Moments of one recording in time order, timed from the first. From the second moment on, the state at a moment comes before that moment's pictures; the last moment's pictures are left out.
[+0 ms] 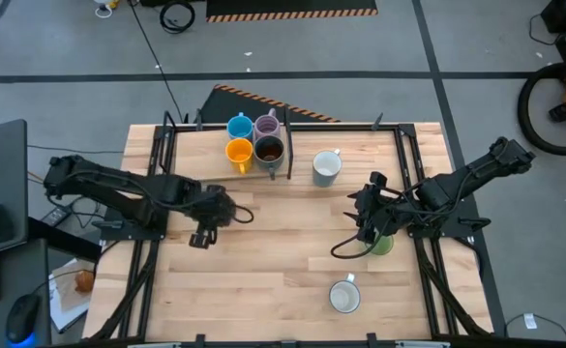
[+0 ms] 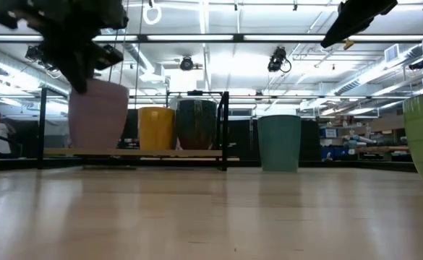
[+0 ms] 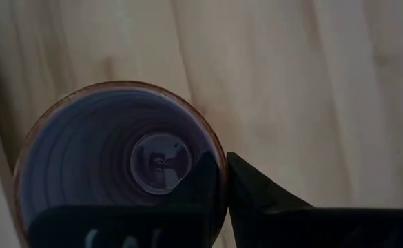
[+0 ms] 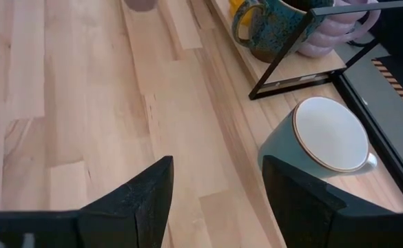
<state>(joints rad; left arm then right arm) -0.15 1.23 0.92 -0.87 -0.03 0.11 0.45 1.09 0.97 -0.83 0.64 0.46</state>
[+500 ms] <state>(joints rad) -0.08 1.23 0.81 -0.80 0.07 0.17 0.45 1.09 0.97 -0.82 0.63 0.47</state>
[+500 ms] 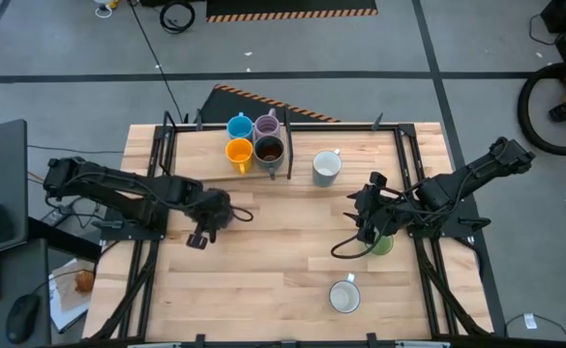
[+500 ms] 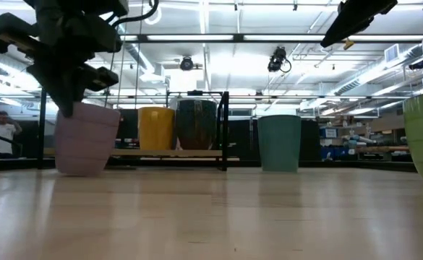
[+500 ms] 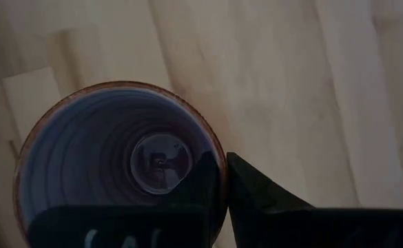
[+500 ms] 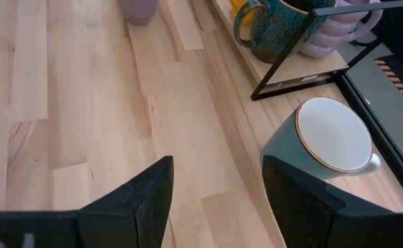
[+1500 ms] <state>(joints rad) -0.04 1.23 0.93 -0.80 0.00 -0.37 0.45 1.09 0.97 -0.81 0.63 0.46</state>
